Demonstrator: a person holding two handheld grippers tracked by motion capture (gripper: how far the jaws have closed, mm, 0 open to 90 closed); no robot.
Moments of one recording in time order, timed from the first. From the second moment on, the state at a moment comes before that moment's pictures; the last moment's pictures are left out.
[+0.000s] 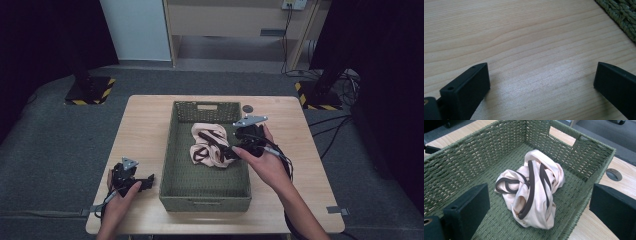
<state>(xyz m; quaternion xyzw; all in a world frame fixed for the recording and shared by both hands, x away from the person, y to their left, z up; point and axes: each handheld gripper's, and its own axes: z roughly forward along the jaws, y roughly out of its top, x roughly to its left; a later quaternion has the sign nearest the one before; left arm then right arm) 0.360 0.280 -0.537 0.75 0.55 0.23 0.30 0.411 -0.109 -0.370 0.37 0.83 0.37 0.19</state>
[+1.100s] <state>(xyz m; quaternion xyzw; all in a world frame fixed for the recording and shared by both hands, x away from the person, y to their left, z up) 0.360 0.280 -0.537 0.75 0.55 0.23 0.30 0.440 -0.063 -0.397 0.38 0.84 0.36 0.18</state>
